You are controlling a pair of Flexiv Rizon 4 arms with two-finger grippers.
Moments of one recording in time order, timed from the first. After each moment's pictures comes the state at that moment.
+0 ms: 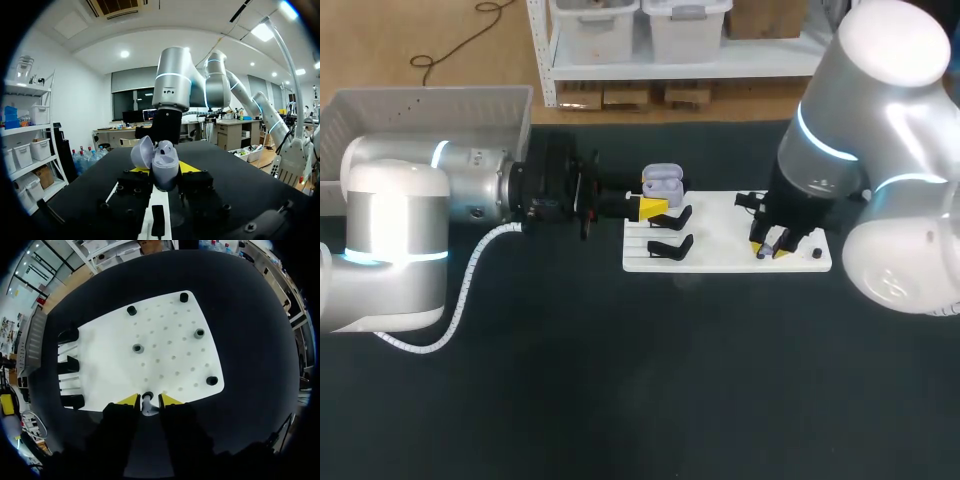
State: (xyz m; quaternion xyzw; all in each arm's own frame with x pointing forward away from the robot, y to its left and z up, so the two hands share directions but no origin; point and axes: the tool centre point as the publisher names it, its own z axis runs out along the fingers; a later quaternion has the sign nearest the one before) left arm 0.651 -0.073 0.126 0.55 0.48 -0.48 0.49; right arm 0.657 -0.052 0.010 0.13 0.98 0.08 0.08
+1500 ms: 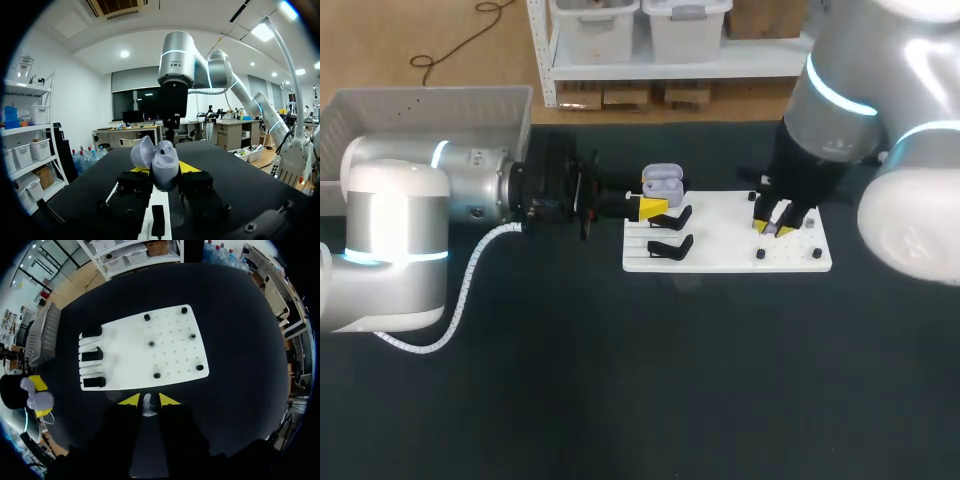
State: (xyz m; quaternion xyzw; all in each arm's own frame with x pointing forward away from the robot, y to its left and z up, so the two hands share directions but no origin) left arm 0.651 -0.073 0.126 0.55 0.48 -0.48 0.49; right arm 0.630 -0.041 0.085 0.09 0.99 0.09 0.07
